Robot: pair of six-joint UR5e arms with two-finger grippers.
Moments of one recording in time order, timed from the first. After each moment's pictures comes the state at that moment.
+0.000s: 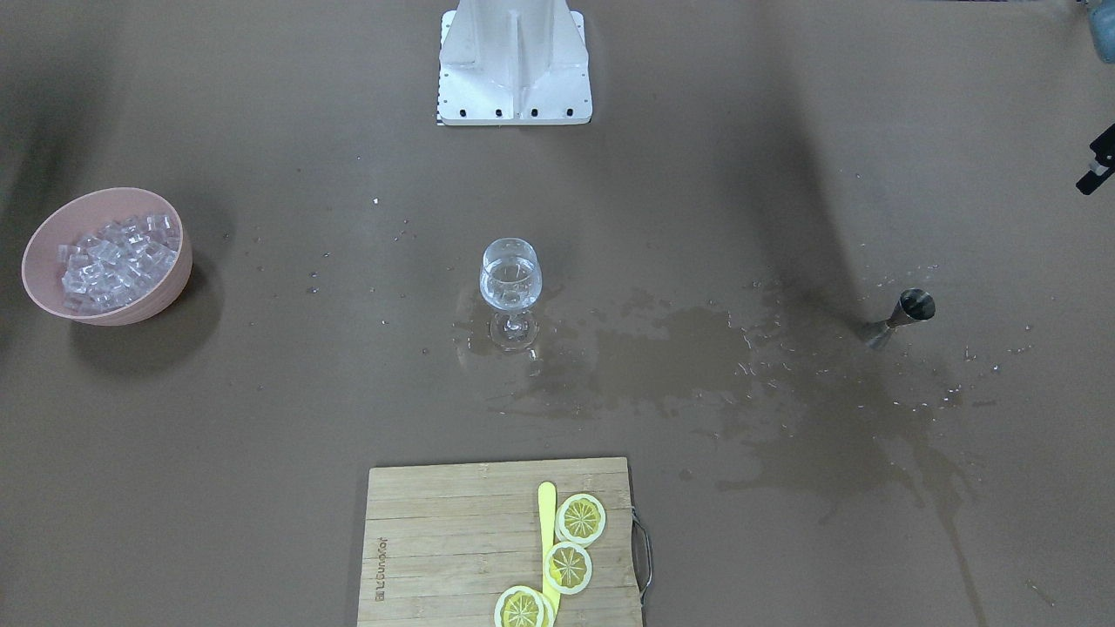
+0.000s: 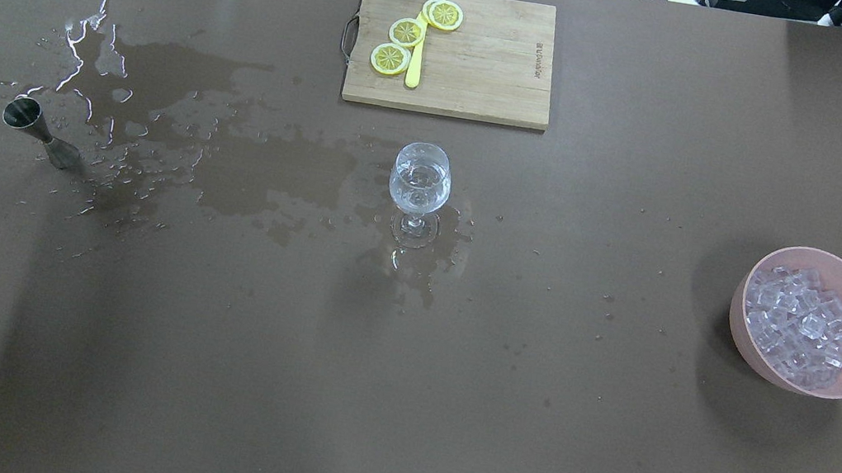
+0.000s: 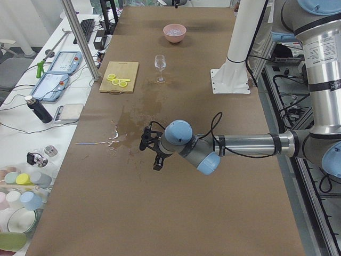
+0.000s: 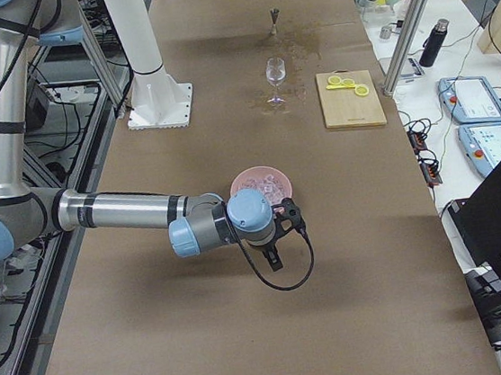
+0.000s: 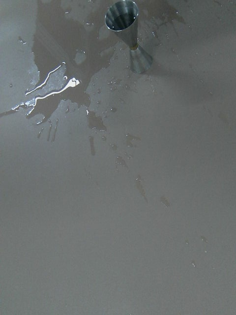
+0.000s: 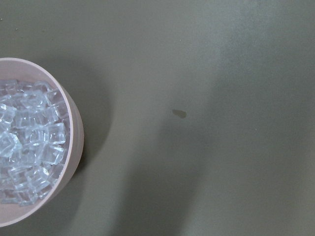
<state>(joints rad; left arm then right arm) -1.46 -1.33 -1.74 -2.34 -2.44 -0.41 1.54 -1.81 1.70 -1.22 2.51 -0.16</state>
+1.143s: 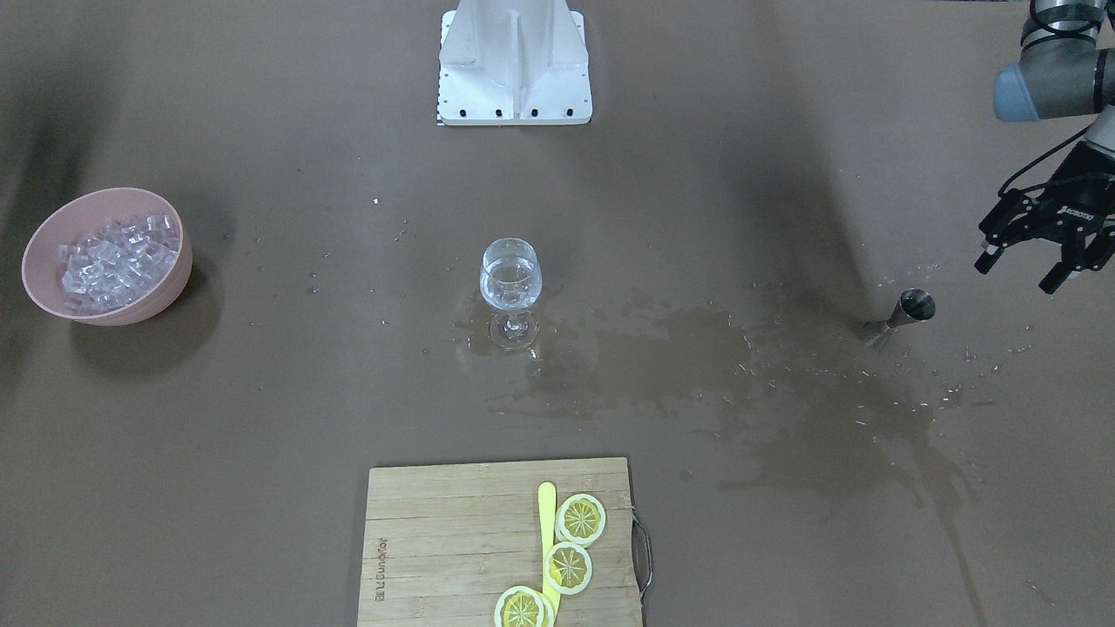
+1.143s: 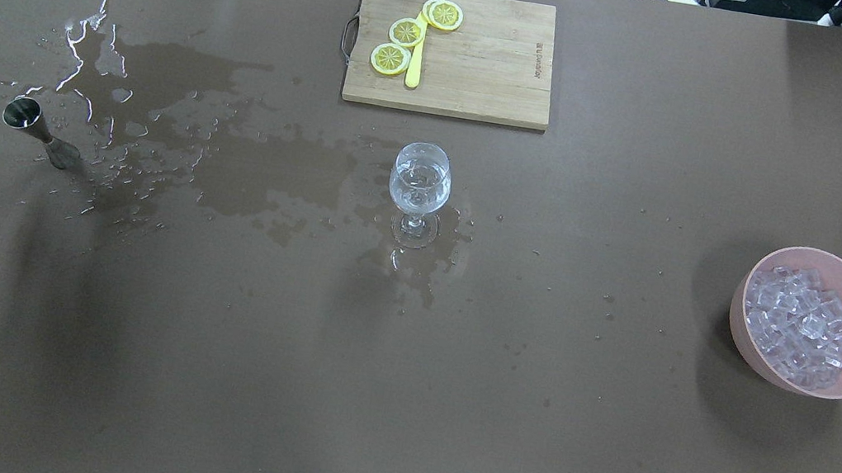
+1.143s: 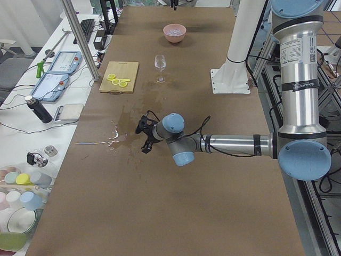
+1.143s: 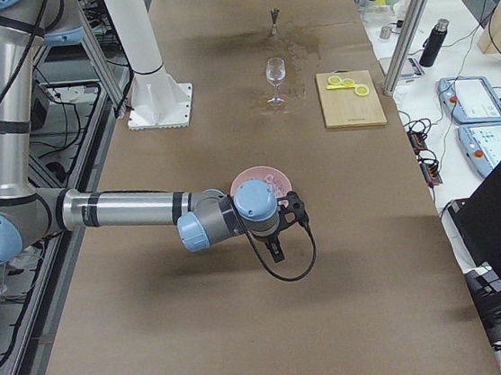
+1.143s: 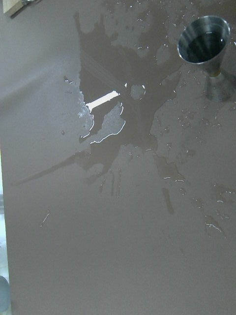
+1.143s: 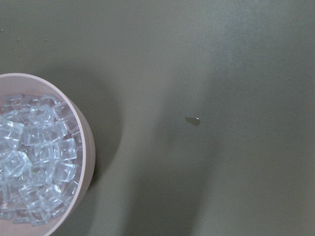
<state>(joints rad) -1.10 -1.44 -1.60 -2.76 -2.06 -0.76 1.48 -1.79 1.71 -1.18 2.50 -0.04</state>
